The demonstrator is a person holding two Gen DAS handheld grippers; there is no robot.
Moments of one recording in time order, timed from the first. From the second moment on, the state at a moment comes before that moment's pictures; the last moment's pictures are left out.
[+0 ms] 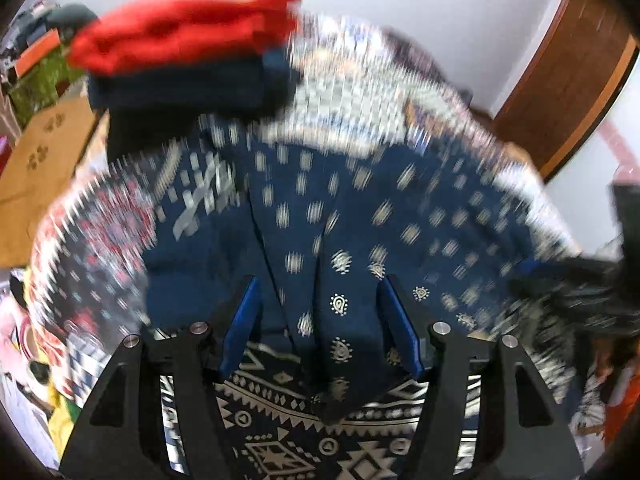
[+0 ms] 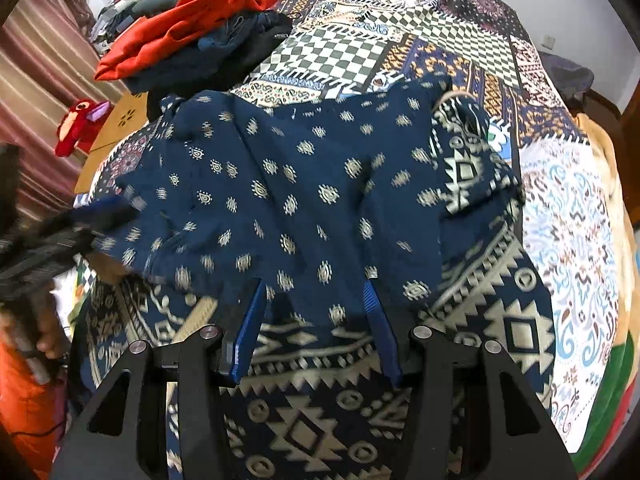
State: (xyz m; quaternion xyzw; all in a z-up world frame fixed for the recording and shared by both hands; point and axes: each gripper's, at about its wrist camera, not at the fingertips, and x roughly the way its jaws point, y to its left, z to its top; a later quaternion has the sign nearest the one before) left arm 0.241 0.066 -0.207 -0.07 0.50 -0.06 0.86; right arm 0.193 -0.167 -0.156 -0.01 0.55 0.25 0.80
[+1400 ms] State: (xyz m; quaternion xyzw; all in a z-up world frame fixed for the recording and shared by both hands) left arm 0.302 0.181 -0.260 -0.23 0.50 -0.02 0.84; right arm 0.333 -0.223 -0.185 0.02 0.61 0.19 0.77
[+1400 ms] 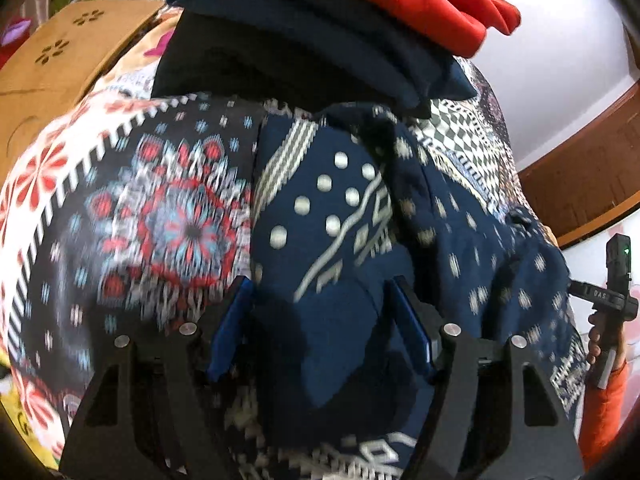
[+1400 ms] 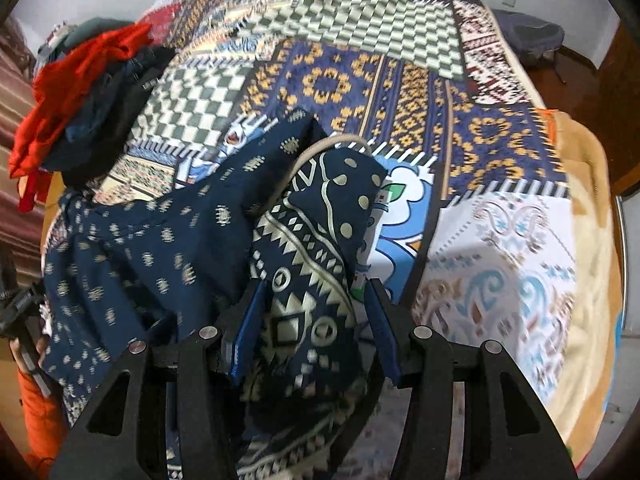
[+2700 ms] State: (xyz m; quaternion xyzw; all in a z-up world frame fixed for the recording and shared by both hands) left arm 0.365 0.057 -0.066 -0.14 0.37 -0.13 0.91; right arm 0.309 -0.267 -0.021 0.12 0.43 0.23 0.86
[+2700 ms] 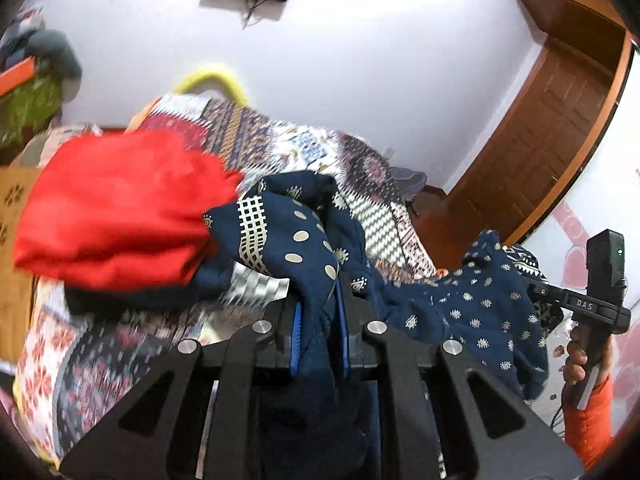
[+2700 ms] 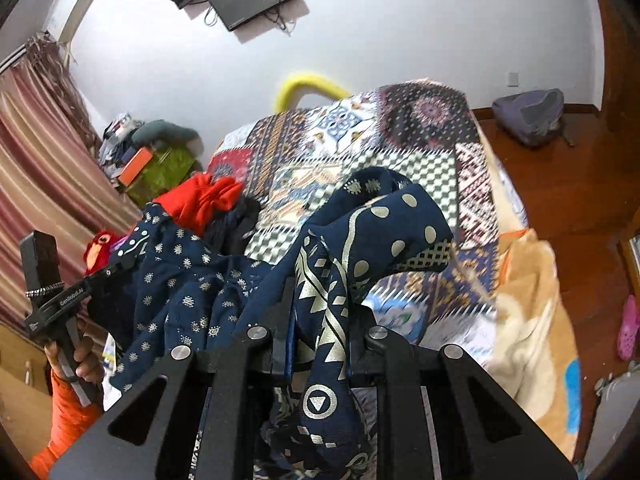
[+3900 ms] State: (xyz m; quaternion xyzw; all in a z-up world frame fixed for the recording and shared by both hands) left arm 0.402 0.026 -0.164 0.00 0.47 -0.07 0.88; right arm 0.324 -0.292 -0.091 0.02 0.48 0.12 0.87
